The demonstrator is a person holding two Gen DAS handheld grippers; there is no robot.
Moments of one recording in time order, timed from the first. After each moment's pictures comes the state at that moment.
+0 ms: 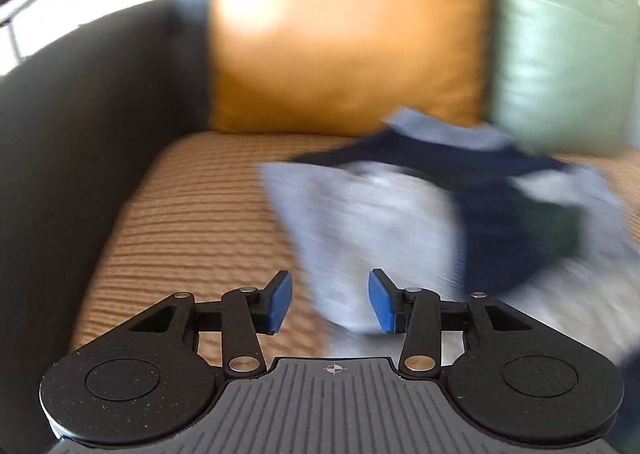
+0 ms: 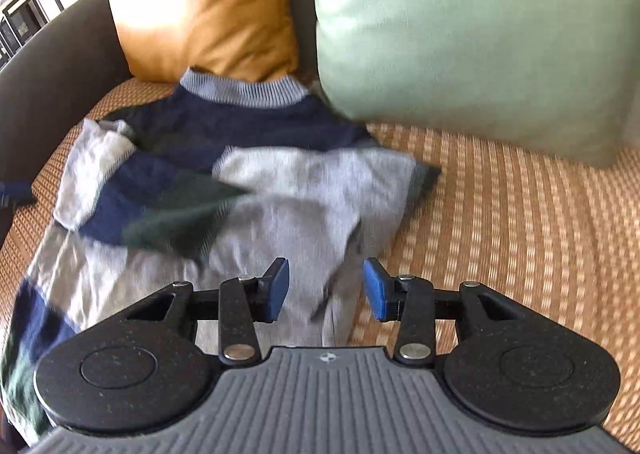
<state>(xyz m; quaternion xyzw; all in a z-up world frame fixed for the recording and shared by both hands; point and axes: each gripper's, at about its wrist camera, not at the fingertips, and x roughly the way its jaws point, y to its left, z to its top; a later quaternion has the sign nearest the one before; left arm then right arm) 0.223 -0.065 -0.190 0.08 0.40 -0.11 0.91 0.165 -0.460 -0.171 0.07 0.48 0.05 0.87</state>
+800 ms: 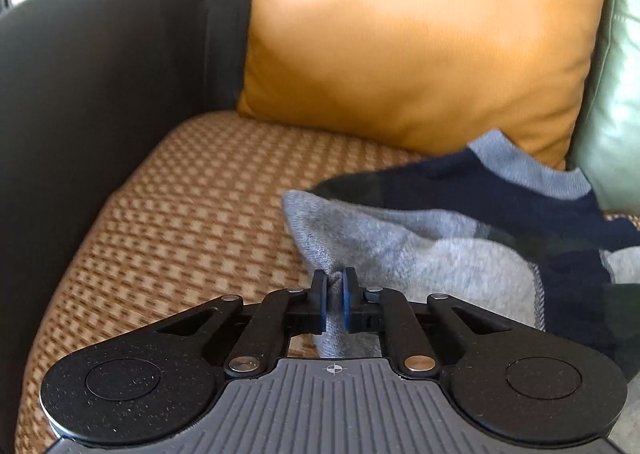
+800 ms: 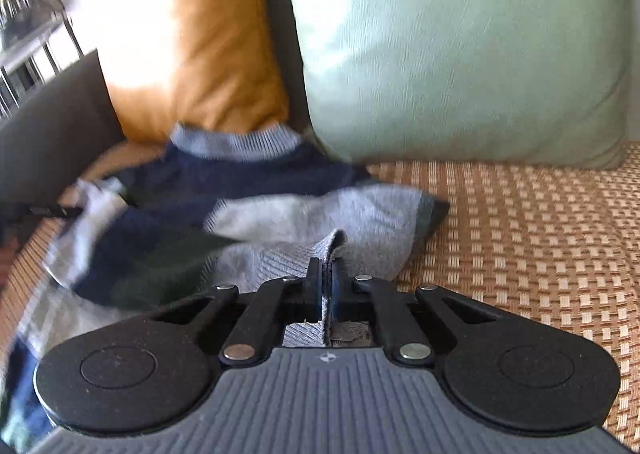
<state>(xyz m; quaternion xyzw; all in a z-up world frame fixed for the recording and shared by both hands) 0.310 -0.071 -0.228 0.03 0.42 -0.06 0.91 0.161 -0.464 -0.189 0.12 0.38 0.04 0.91</state>
